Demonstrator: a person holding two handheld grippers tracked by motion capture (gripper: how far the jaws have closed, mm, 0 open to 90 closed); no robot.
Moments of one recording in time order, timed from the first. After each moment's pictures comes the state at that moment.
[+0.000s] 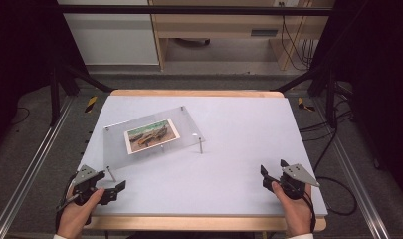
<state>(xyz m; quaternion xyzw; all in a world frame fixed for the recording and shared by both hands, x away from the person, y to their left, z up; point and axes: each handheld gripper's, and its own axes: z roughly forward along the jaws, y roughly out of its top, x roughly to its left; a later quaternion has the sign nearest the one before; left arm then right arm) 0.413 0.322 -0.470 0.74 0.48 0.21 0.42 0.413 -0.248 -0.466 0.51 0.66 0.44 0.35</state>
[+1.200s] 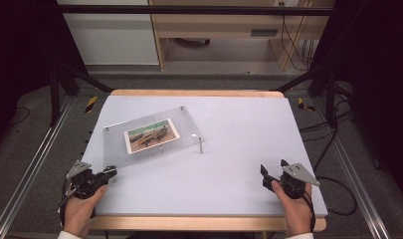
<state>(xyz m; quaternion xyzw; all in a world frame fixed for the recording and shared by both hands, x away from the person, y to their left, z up) 0.430 0.334 -0.476 0.68 0.54 0.20 0.46 0.416 -0.249 -0.467 0.51 0.65 0.44 0.34</state>
